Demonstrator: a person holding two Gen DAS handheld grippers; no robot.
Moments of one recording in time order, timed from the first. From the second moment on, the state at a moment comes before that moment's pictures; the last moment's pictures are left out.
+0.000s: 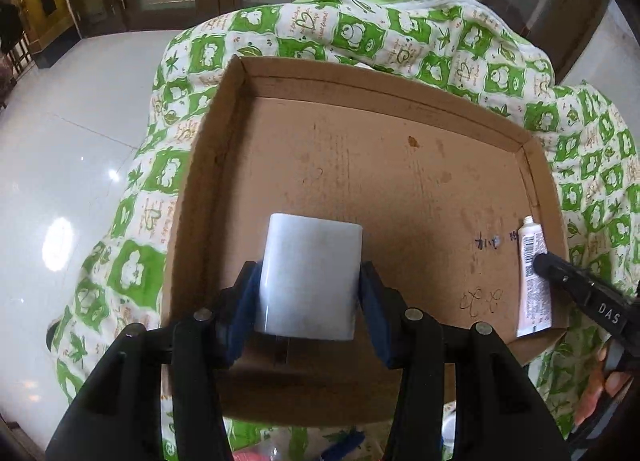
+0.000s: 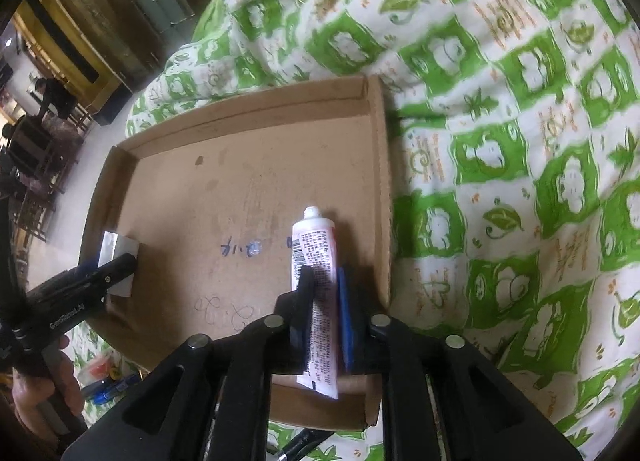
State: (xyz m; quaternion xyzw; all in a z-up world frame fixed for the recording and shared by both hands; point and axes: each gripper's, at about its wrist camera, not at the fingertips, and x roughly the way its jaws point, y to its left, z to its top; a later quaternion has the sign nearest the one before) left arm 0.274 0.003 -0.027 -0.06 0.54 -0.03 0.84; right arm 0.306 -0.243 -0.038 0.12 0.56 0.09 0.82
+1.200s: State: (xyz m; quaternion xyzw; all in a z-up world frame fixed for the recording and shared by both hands) left arm 0.090 -0.025 -0.007 -0.05 0.53 -0.07 0.84; right arm 0.137 -0.256 0.002 0.16 0.52 0.16 0.83
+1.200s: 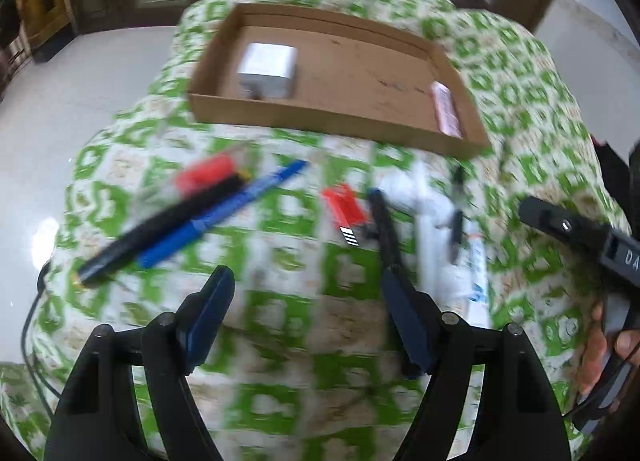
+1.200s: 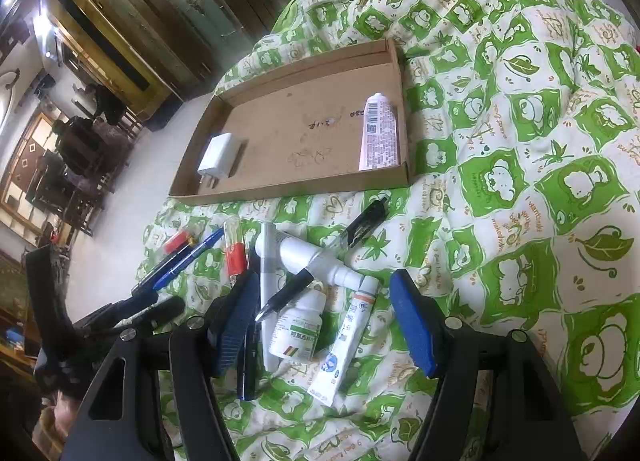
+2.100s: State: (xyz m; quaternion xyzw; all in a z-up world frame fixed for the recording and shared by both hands) left arm 0.103 -0.063 -0.044 -0.05 0.59 -0.09 0.80; right arm 0.144 -0.243 -0.027 0.12 0.58 0.14 0.79
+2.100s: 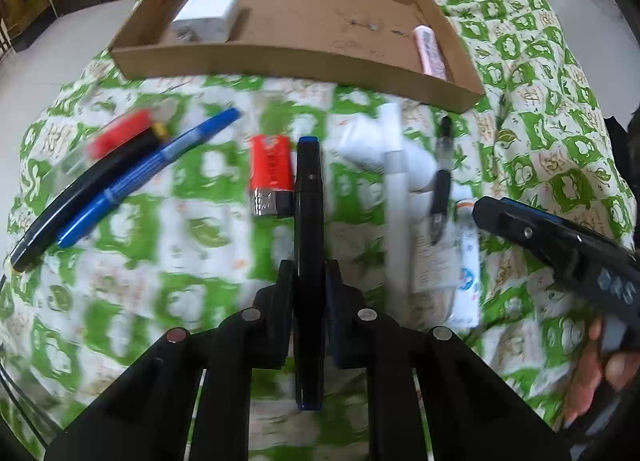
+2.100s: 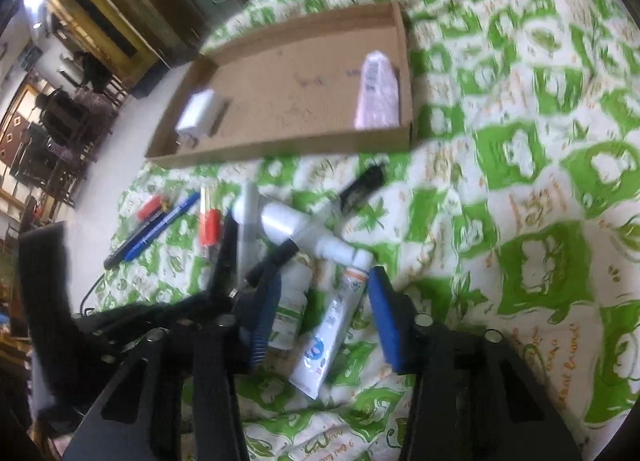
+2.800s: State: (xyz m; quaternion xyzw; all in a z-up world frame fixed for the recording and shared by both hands) left arm 0.099 -0.043 -0.061 -0.10 0.61 -0.11 0.78; right arm 0.151 -0.231 -0.058 0.10 0.63 0.13 0.76
